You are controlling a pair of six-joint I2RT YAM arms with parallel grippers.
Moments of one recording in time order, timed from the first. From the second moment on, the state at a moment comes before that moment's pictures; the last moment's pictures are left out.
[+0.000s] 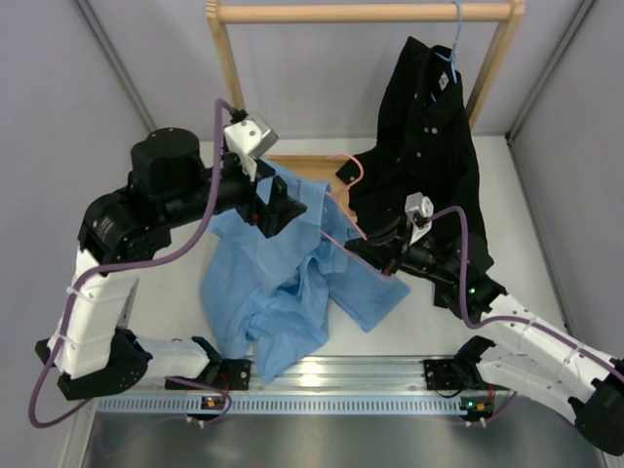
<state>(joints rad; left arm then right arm) -0.75 1.28 2.05 -1.07 0.20 0.04 0.70 0.84 0.57 0.54 -0.55 0.34</state>
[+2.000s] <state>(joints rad) -0.77 1.29 1.70 -1.01 0.80 0.47 0.70 0.62 0.43 0.49 -0.78 0.25</state>
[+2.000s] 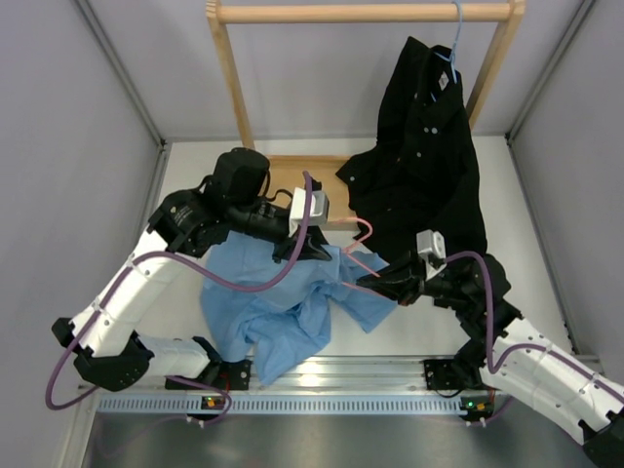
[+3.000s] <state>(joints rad) -0.79 1.00 1.39 -0.71 0.44 0.26 0.70 0.33 0.43 0.18 -0.34 0.30</state>
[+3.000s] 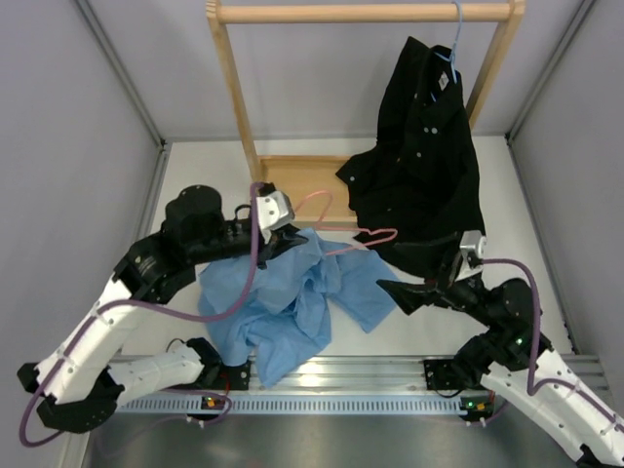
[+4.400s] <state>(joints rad) -0.79 0.87 1.26 -0.44 0.18 -0.14 0.76 1.17 0.30 0.86 -0.45 0.49</state>
